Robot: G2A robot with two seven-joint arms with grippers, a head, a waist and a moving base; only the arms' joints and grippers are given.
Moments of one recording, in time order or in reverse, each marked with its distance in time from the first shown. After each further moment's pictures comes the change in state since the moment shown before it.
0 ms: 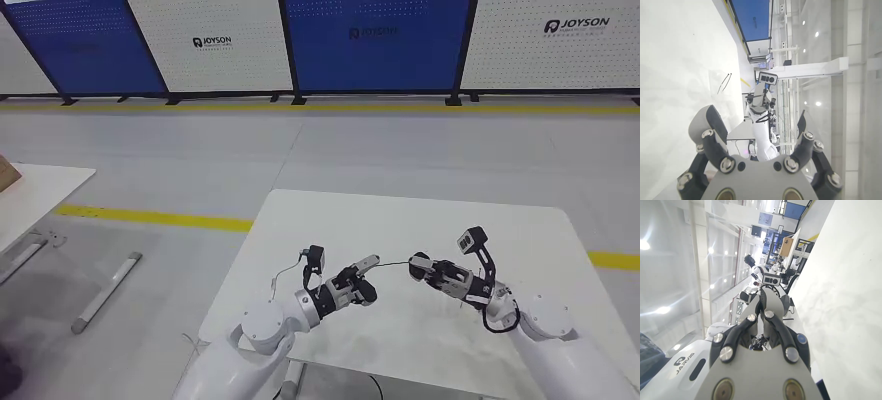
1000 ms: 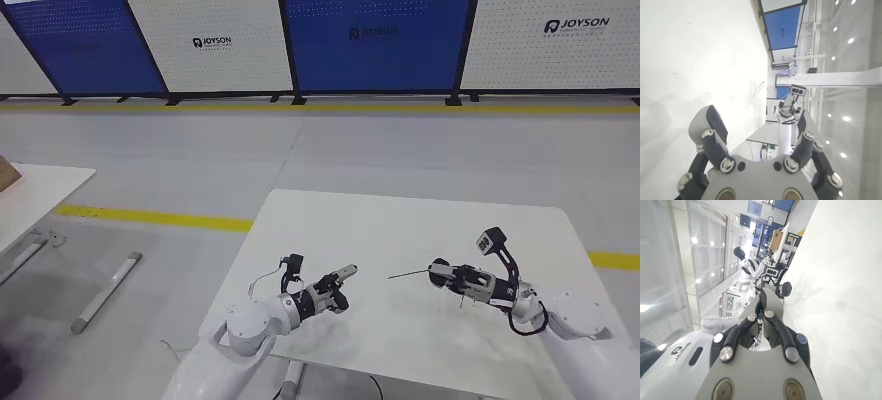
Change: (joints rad) left arm 0.061 0.022 -0.103 0.033 0.071 0.118 -0.061; right arm 0.013 0.069 0.058 0.020 -0.050 0.014 0.131
